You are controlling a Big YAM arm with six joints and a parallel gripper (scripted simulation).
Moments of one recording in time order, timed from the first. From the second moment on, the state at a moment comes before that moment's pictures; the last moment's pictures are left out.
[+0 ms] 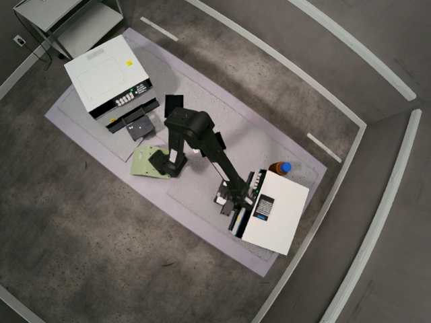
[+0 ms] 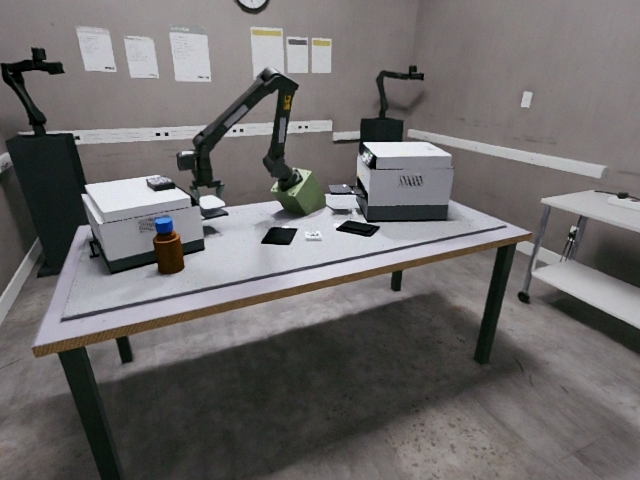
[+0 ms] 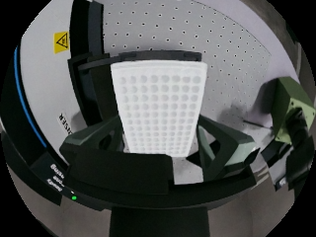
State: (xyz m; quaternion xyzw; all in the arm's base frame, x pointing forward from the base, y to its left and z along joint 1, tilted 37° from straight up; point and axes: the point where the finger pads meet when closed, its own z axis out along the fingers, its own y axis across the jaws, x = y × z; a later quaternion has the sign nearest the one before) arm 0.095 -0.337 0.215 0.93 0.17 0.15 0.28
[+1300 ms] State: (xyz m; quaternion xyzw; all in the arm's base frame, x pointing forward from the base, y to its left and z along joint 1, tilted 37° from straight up) arm 0.156 -0.323 0.217 0.90 0.31 0.11 0.30
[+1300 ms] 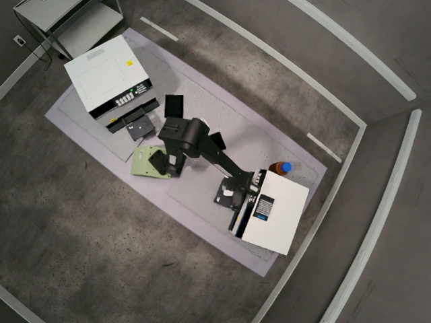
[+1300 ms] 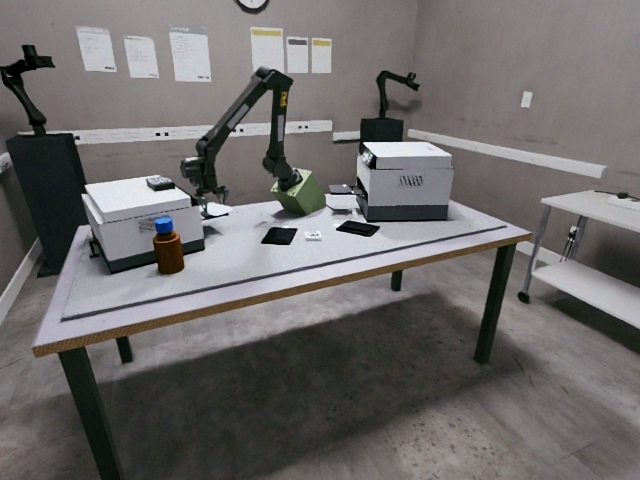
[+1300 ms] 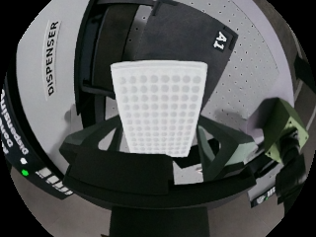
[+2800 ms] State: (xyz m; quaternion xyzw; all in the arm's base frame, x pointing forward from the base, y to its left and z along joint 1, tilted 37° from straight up) arm 0.249 -0.275 0.244 0.78 0.51 0.12 0.35
